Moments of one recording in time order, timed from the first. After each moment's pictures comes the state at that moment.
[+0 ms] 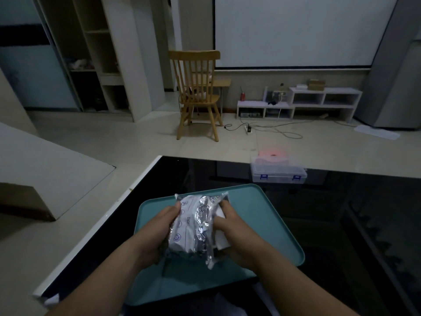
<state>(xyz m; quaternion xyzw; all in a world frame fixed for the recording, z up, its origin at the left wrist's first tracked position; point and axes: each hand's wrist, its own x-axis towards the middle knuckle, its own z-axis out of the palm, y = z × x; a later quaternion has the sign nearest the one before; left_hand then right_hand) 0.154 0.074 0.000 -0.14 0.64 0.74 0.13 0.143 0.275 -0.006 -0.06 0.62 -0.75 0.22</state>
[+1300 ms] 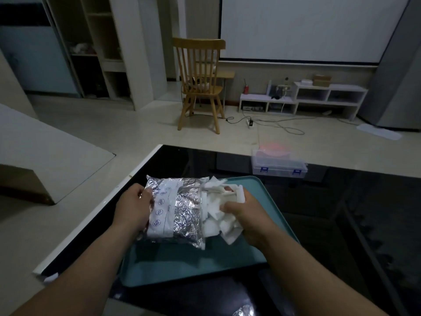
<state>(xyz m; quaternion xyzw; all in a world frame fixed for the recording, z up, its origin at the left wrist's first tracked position) 0.144 0.034 -0.003 -0.22 0.83 0.48 -0.15 0.120 0.301 -0.016 0.01 0.66 -0.74 0.13</state>
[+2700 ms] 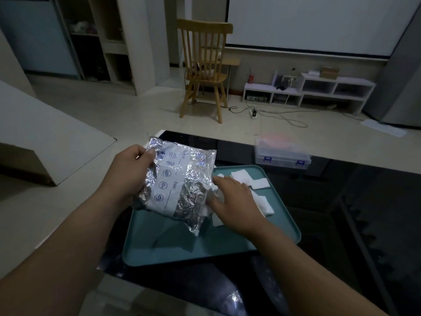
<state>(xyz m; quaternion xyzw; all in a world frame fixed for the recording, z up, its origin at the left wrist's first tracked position) 0.152 0.035 0.054 -0.16 0.79 0.56 -0.20 0.130 0.282 -0.015 -0.21 0.94 -0.28 -0.04</state>
